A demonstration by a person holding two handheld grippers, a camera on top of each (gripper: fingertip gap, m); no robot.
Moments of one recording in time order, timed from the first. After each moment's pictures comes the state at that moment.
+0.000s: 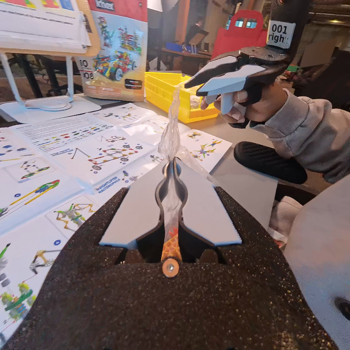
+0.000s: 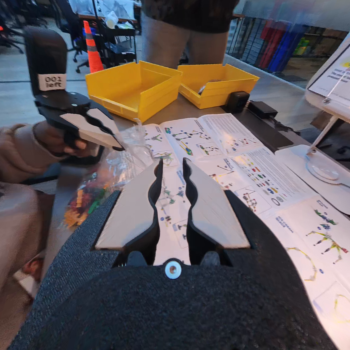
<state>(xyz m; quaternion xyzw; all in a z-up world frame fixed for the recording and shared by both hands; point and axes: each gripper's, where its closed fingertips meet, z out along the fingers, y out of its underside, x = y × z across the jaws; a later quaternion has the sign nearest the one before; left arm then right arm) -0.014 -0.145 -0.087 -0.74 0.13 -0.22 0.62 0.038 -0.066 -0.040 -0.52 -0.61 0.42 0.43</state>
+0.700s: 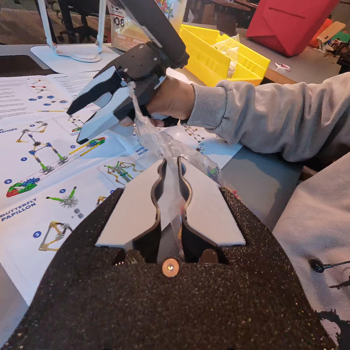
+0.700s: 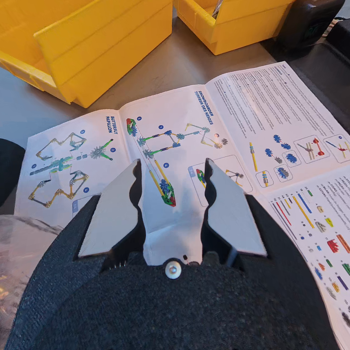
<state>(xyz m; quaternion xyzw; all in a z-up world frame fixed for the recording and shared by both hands) -0.082 -0.151 -0.110 -0.81 0.08 -0.19 0.54 -0.190 -0.028 -0.163 -0.57 -0.67 0.37 0.29</state>
